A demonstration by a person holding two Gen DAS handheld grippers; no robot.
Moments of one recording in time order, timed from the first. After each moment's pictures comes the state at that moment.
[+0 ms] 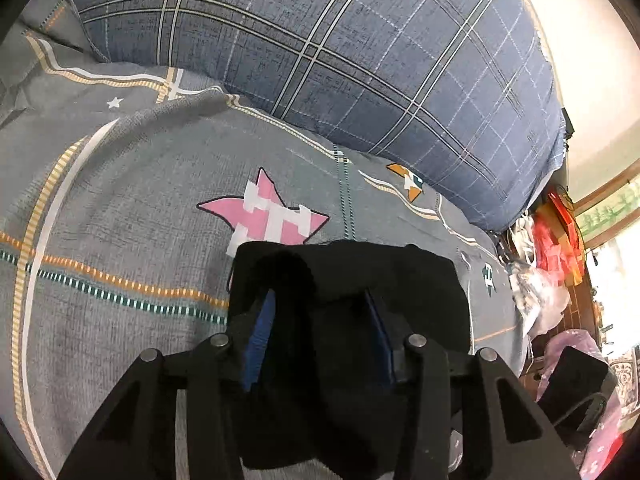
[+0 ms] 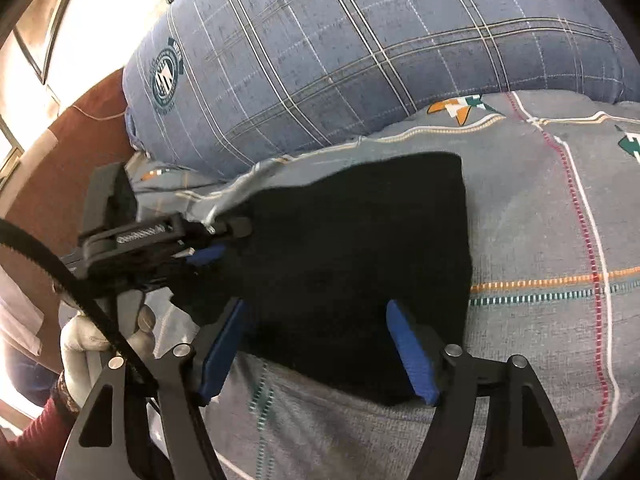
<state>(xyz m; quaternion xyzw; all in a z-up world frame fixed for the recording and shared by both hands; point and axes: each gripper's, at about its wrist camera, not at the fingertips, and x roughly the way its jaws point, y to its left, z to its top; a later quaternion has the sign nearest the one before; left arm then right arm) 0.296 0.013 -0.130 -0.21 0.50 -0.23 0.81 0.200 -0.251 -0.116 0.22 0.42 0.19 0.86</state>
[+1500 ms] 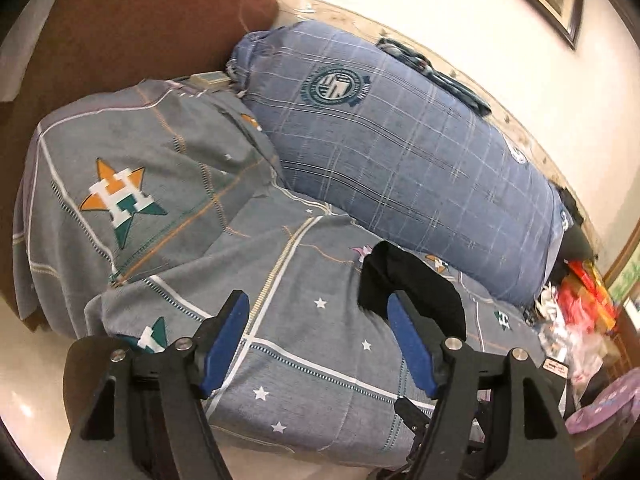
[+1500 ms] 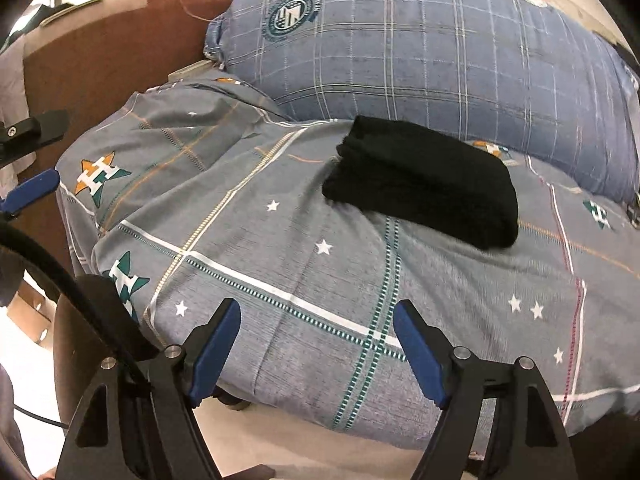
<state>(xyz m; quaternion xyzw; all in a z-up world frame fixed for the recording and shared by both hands) -0.023 0.146 -0.021 -0.21 0.28 -0.02 0.94 0.021 -0.115 -0.072 0.00 0.39 0.18 0.90</state>
